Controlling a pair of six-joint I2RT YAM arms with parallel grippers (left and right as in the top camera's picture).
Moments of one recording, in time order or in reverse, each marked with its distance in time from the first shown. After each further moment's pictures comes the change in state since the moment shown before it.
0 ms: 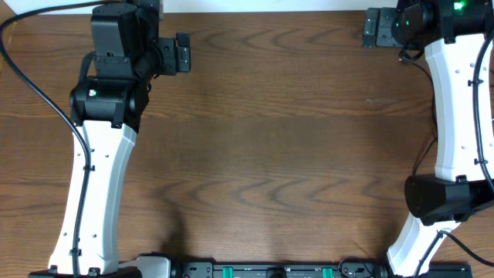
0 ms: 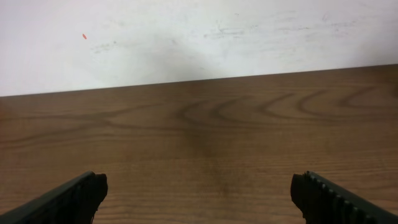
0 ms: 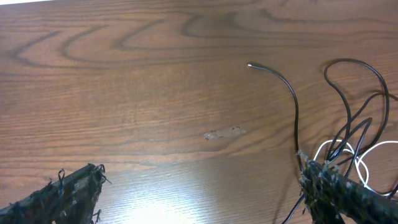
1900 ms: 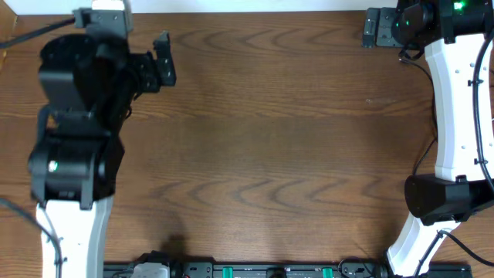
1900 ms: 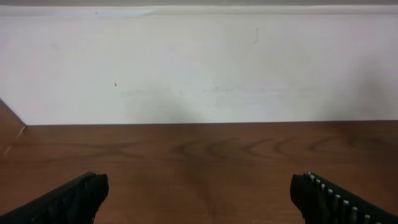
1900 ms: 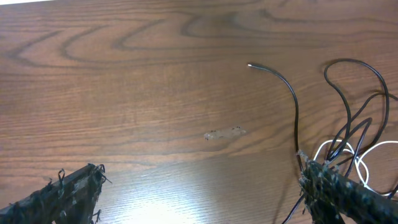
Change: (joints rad) left arm 0.000 -0.278 0.000 -0.043 0.000 -0.068; right arm 0.000 0.000 0.000 0.000 0.000 0.000
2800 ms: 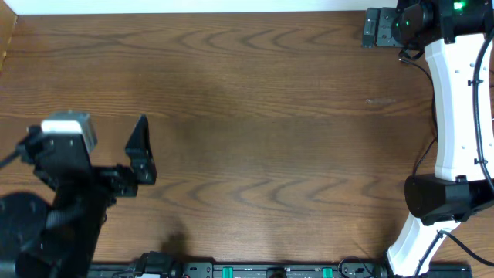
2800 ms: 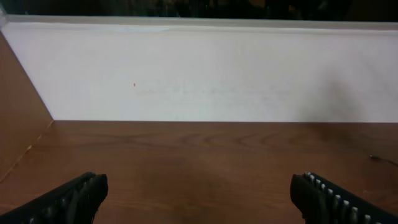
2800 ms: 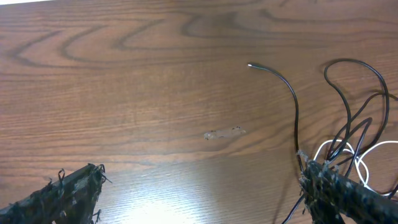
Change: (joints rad) left arm 0.000 -0.443 -0.083 -0.243 0.000 -0.014; right arm 0.000 0.000 0.000 0.000 0.000 0.000
